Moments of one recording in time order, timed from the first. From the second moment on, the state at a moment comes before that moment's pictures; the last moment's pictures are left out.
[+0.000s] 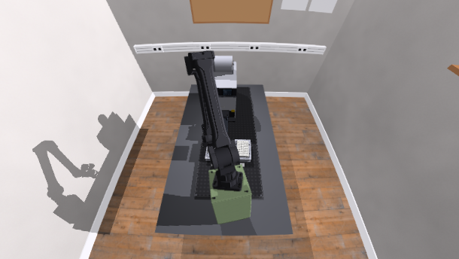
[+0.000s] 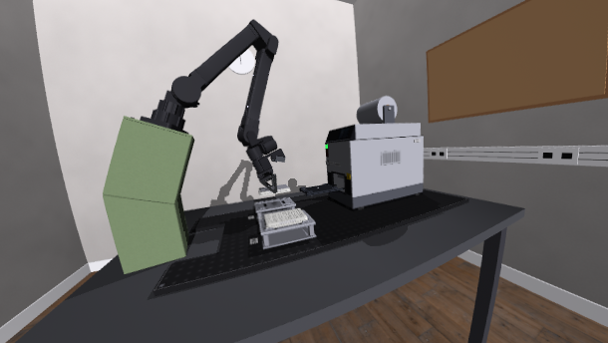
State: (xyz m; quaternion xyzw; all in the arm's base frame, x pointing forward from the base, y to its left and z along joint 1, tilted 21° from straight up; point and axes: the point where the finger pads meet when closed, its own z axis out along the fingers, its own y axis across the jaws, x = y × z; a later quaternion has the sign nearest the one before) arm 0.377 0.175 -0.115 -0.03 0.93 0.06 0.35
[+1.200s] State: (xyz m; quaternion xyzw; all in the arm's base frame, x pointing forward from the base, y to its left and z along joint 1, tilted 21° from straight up) arm 0.380 0.176 -0.132 -0.03 0.93 0.06 0.35
